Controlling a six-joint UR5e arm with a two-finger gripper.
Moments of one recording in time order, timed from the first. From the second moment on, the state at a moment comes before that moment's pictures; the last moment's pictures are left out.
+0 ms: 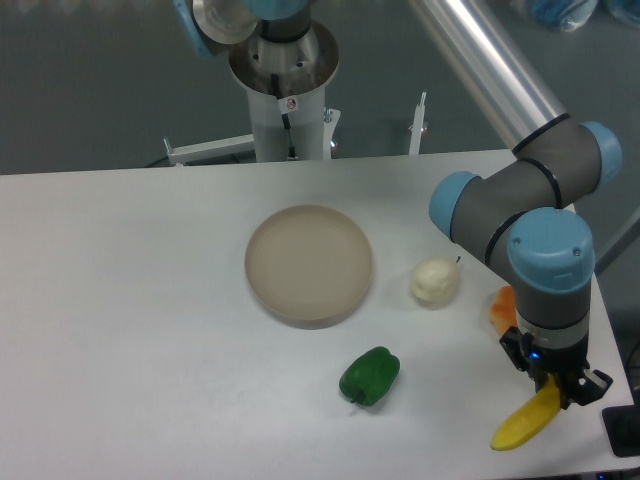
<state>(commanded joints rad) 2.38 -2.31 -1.06 -0.96 1.69 1.34</state>
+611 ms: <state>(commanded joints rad) 2.37 -2.30 -1.12 -0.96 1.69 1.16</state>
